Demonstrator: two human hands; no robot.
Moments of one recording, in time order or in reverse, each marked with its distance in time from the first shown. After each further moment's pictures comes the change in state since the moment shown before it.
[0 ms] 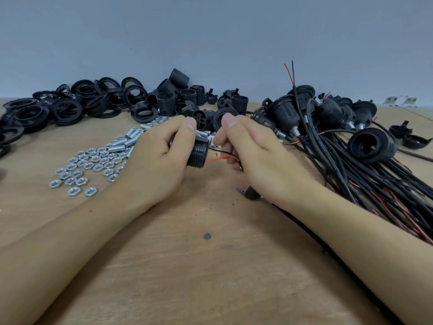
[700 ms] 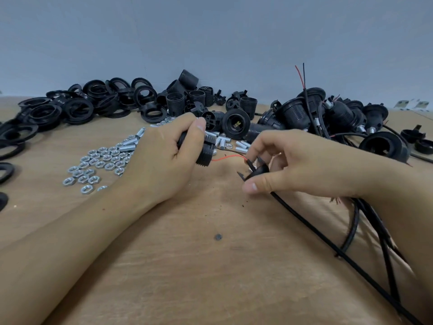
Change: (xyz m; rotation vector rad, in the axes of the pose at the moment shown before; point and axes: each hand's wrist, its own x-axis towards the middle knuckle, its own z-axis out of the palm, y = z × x) left_hand 0.000 -0.005 -0.008 0.152 0.029 0.065; right_hand 0.002 -0.014 -0.051 -0.474 -0.408 0.098
